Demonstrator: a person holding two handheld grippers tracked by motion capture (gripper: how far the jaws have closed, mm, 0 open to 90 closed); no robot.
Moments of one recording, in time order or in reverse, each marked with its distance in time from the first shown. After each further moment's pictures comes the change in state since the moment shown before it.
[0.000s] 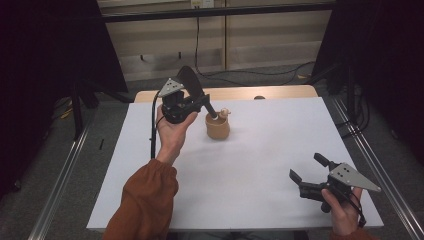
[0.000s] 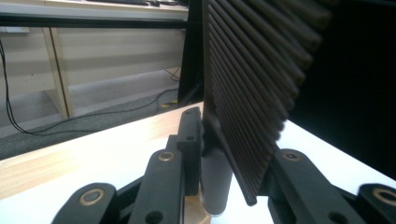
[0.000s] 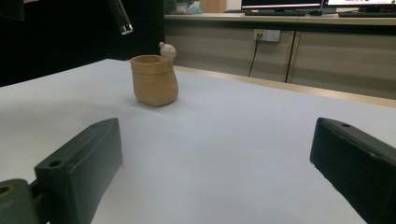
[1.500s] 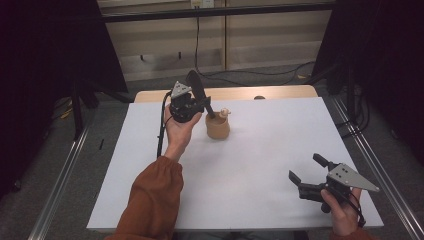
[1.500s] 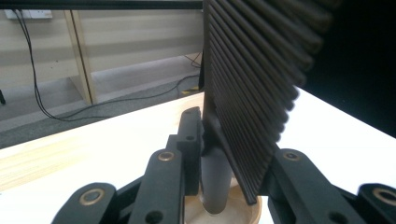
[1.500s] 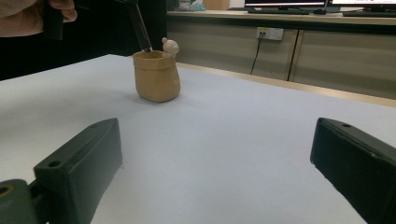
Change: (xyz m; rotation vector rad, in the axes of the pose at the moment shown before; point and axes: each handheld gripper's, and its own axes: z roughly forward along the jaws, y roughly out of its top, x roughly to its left) left arm 0.020 -0.027 0.039 0.068 0.082 0.027; right arm 0.001 -0.001 0.000 0.015 0.010 -0.016
